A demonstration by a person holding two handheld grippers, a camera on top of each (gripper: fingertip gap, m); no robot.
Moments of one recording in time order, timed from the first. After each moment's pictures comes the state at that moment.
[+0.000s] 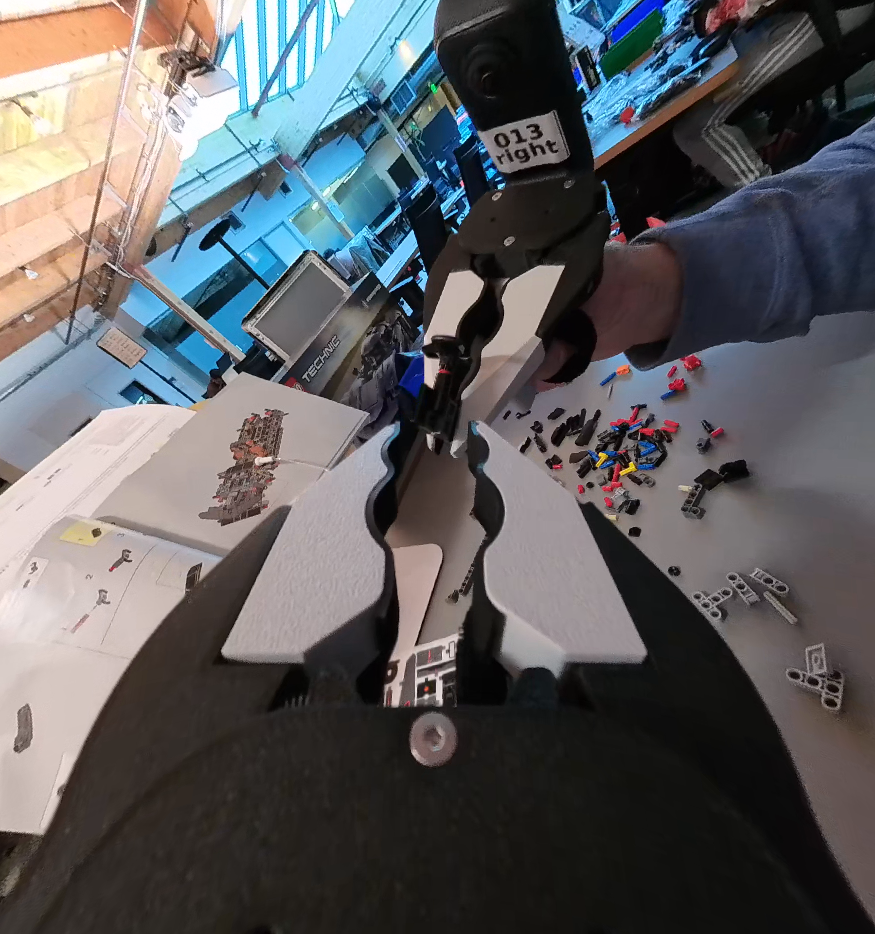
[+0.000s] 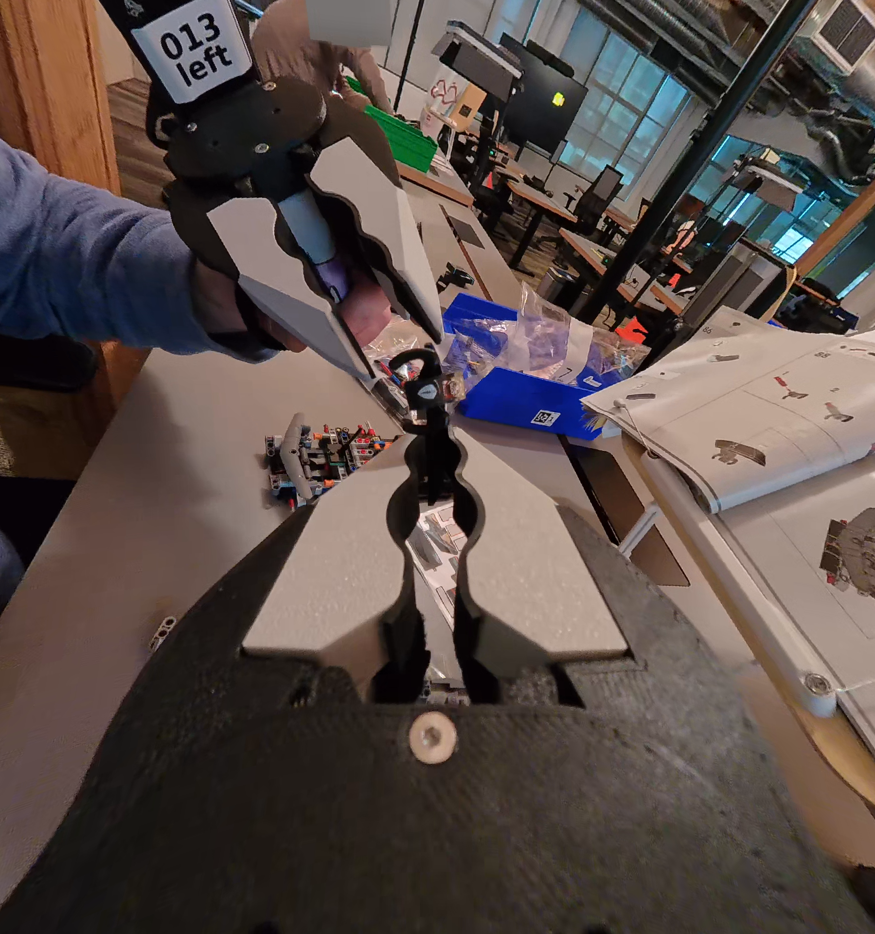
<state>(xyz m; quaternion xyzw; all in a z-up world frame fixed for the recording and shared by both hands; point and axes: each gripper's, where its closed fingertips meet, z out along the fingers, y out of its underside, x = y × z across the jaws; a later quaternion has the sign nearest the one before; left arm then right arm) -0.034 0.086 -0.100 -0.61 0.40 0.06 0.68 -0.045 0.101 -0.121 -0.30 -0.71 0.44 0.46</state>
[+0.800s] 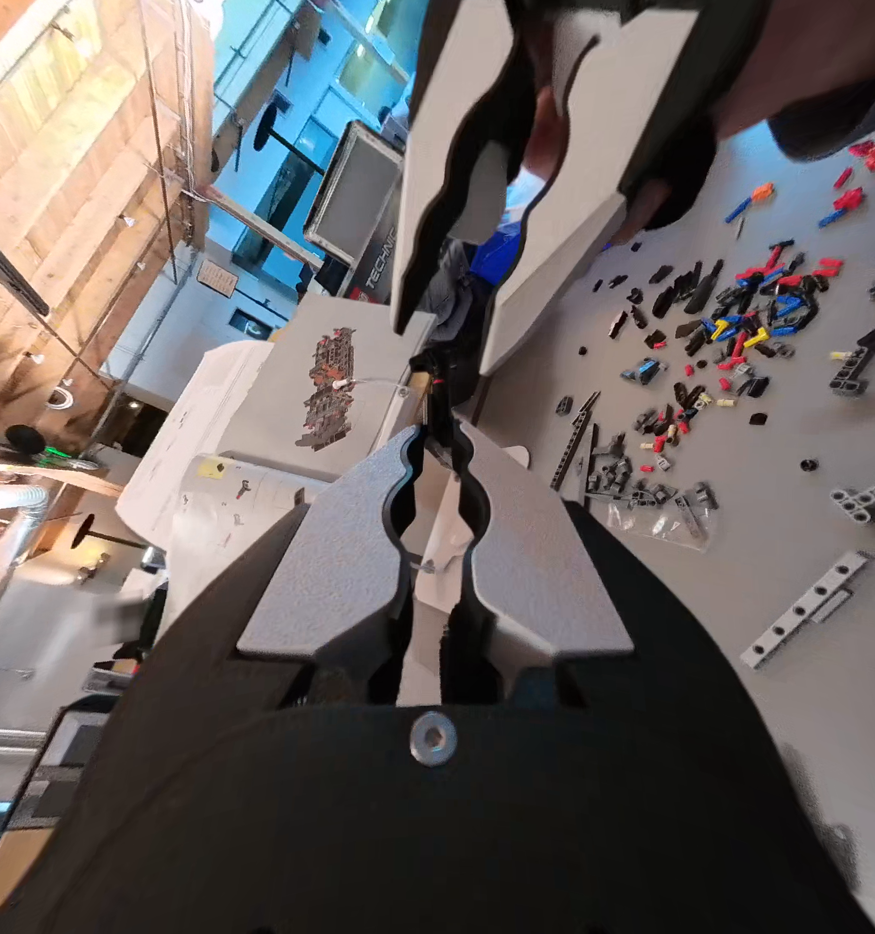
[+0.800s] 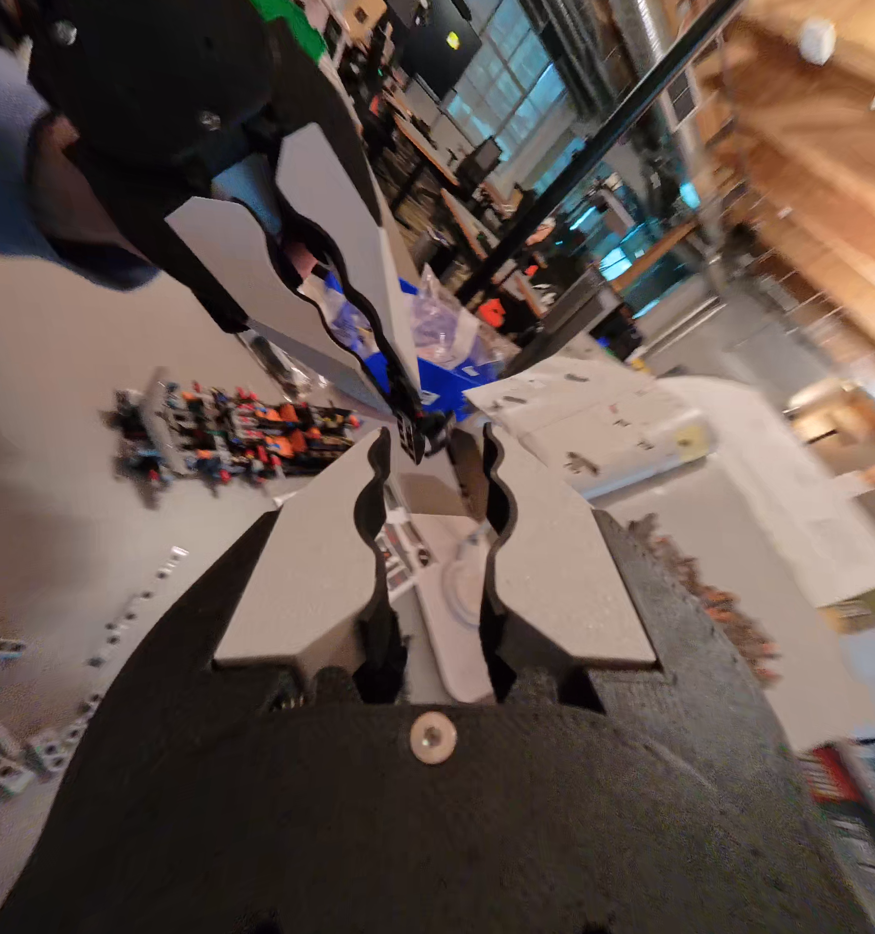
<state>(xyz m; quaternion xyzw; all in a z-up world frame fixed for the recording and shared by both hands) -0.063 0.098 -0.113 -0.64 0.41 0.24 0.60 -0.047 0.102 -0.098 -0.28 -0.70 0.28 0.59</state>
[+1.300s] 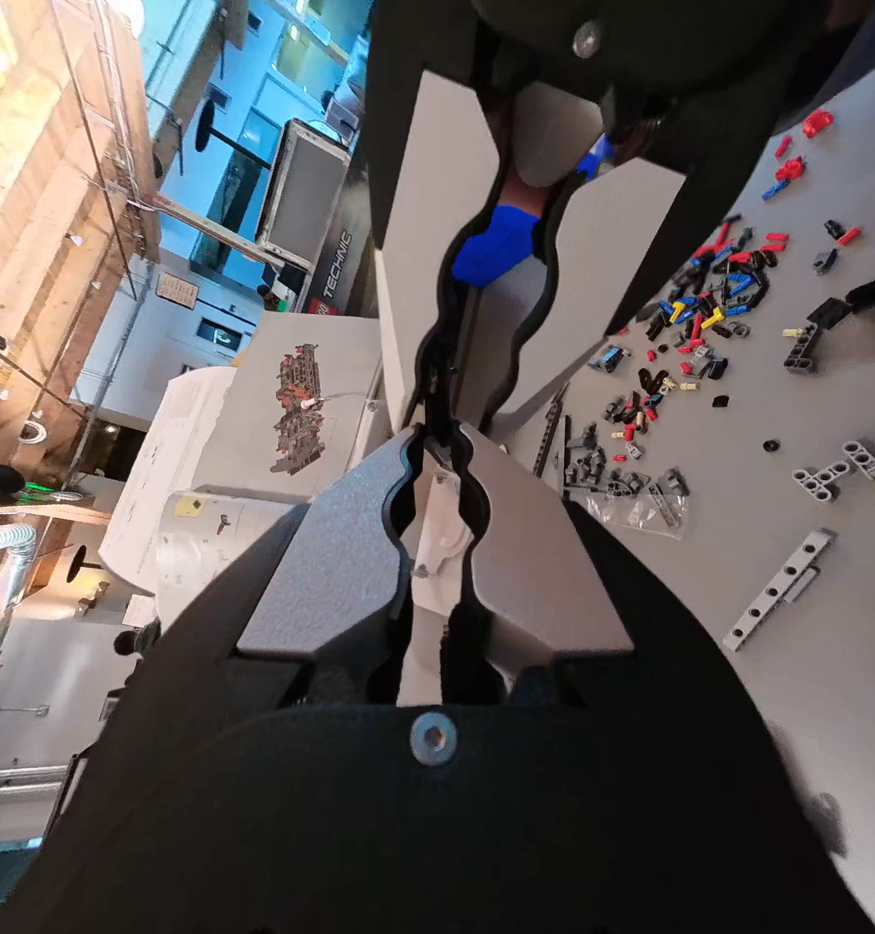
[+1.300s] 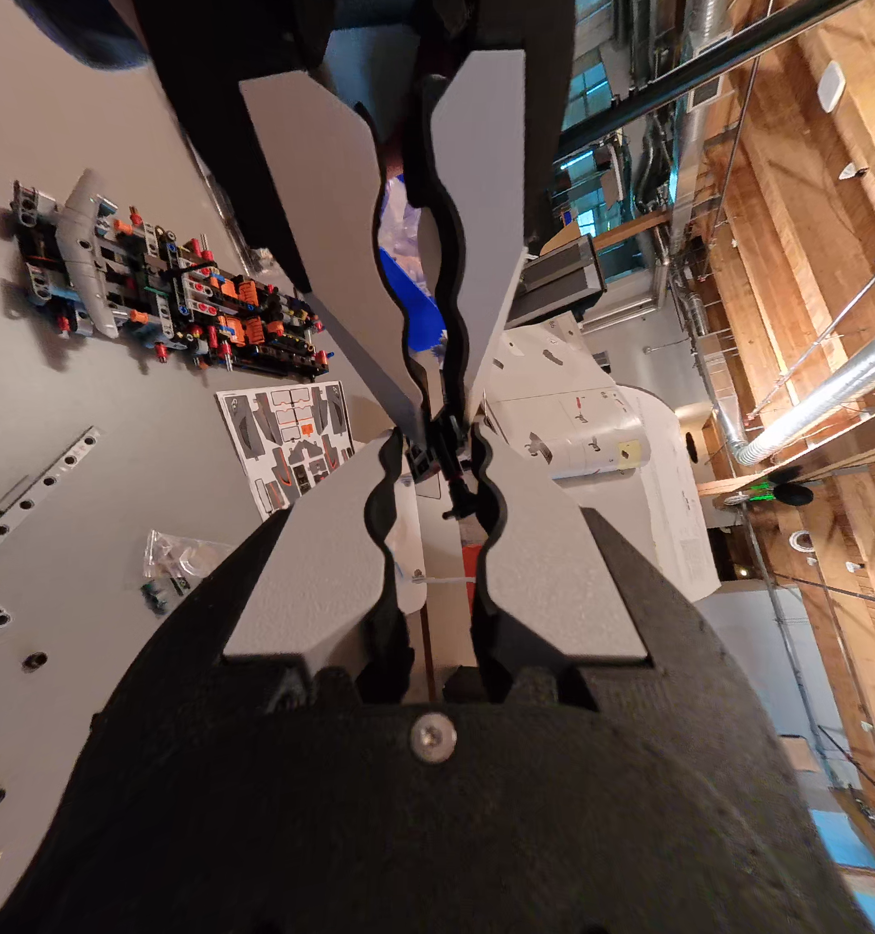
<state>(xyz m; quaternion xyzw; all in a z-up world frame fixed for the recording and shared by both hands) -0.038 0.103 -0.124 -0.65 0.46 0.24 0.56 -0.054 0.095 -0.126 -0.21 -0.75 0.09 0.61</state>
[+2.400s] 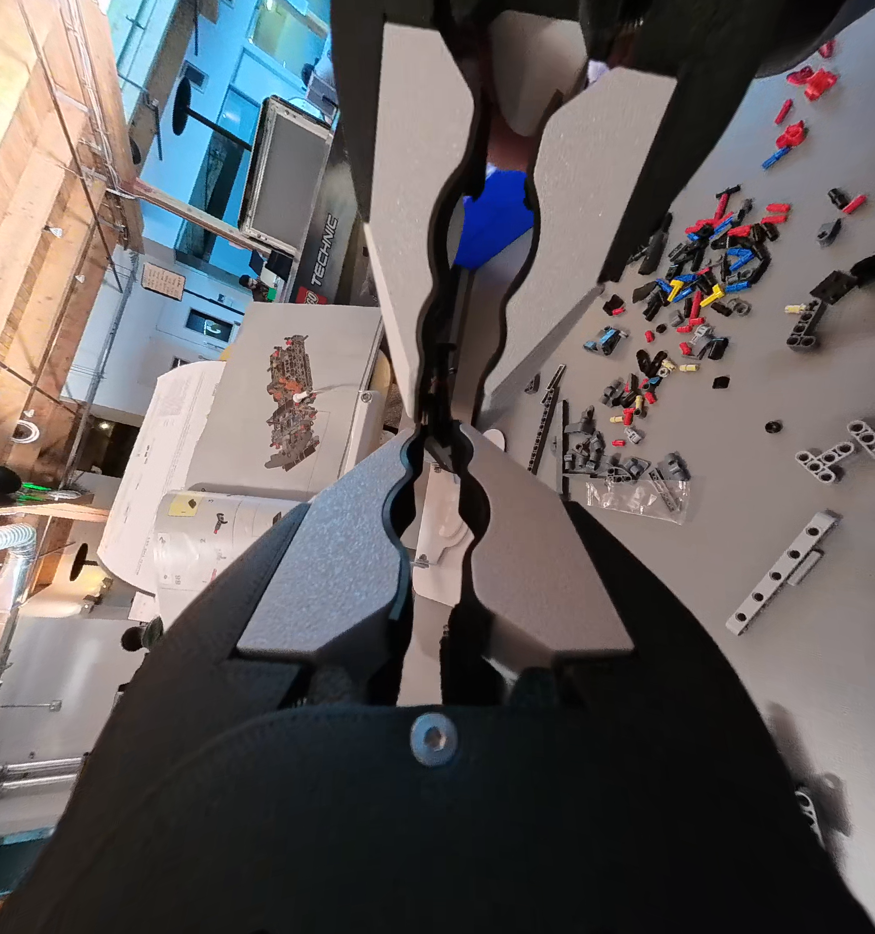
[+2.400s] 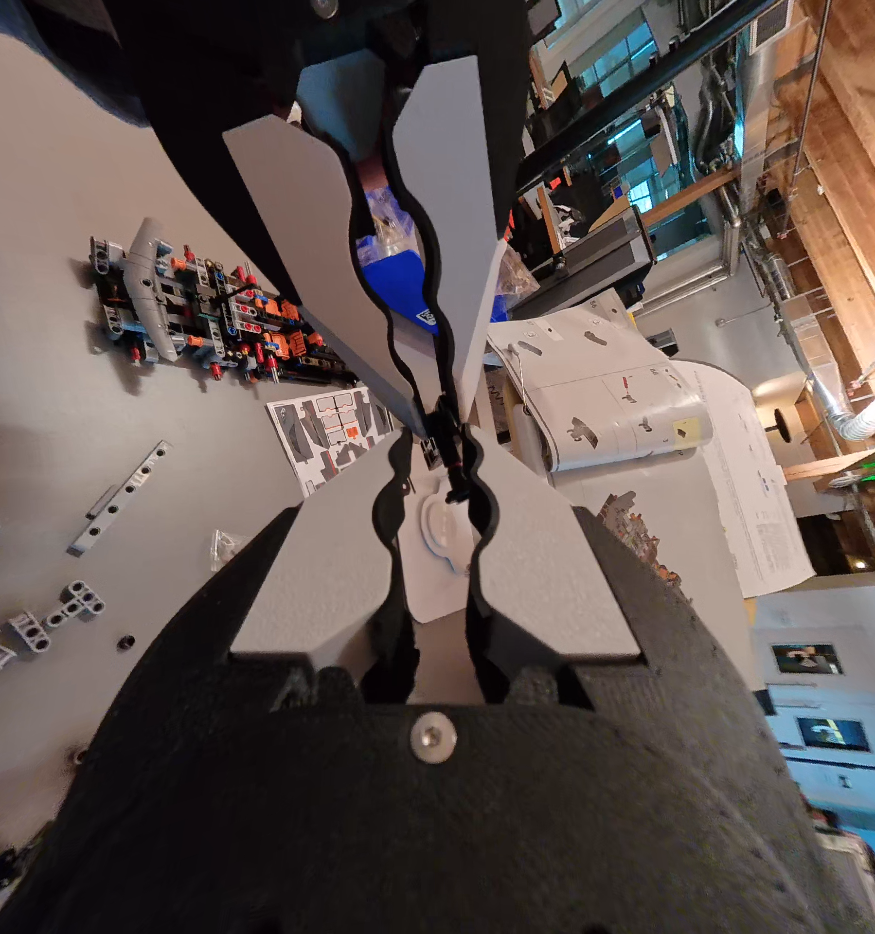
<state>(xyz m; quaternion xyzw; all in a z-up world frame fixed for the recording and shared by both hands) -0.039 0.107 -0.129 -0.65 0.47 0.25 0.54 -0.045 0.097 -0.128 -0.26 -0.76 0.14 0.57</state>
